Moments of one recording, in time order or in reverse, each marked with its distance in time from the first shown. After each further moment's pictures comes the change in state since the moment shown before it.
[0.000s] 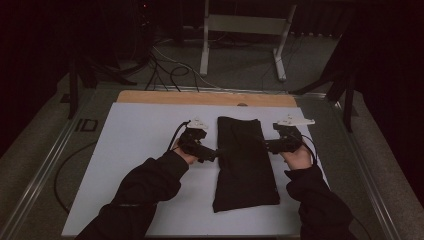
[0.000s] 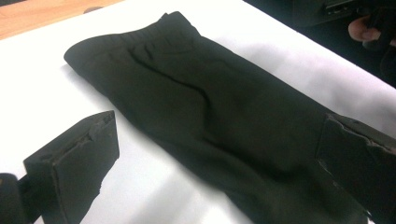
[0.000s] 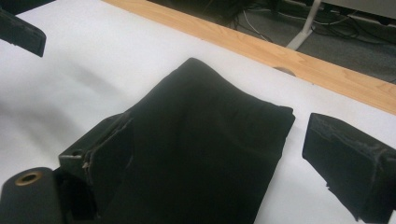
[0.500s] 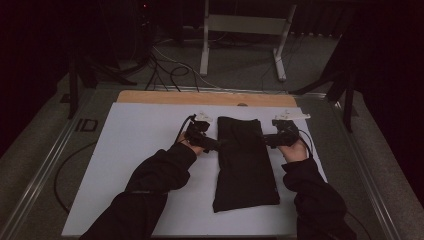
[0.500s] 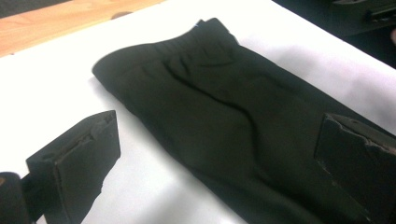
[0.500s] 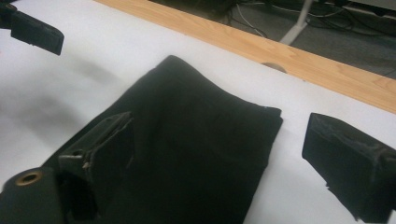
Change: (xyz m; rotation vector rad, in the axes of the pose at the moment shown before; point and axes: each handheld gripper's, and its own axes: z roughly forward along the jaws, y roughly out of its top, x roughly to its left) left arm 0.029 0.007 0.036 -0.025 0.060 -0.014; right arm -0.018 0.000 0.022 0.022 -0.015 0.019
